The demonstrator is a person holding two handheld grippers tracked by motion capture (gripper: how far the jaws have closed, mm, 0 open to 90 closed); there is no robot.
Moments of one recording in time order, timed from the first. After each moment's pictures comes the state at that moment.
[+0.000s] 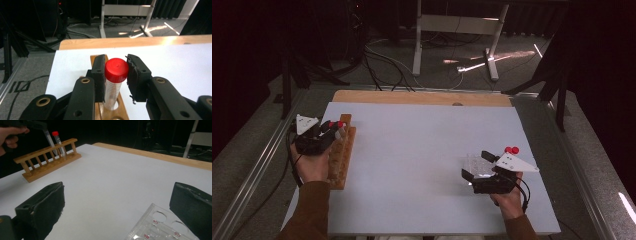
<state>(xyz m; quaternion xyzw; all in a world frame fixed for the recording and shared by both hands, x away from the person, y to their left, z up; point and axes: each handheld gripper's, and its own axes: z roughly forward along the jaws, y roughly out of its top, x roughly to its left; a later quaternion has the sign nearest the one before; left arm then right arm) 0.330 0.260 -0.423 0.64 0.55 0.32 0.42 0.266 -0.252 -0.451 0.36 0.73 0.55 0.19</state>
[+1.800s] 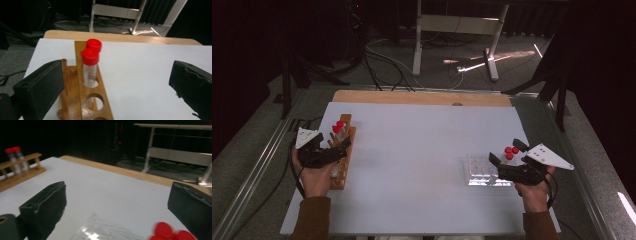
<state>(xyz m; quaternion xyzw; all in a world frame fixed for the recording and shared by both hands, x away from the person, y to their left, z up) 0.303 0.253 -0.438 0.62 0.56 0.28 0.48 0.267 -0.310 -0.413 0.41 0.68 0.53 0.30</state>
